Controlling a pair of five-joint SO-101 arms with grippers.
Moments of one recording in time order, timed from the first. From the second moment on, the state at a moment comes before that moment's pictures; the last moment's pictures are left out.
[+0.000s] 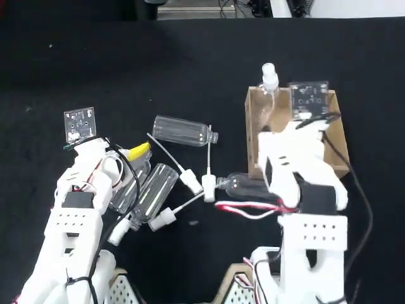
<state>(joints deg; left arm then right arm) -4.1 -51.1 75.2 23.3 8.3 1.6 -56.7 45.2 62.4 5.3</state>
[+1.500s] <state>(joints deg) -9.8 -51.1 75.2 23.3 8.3 -16.3 -17.1 45.9 75.8 68.7</state>
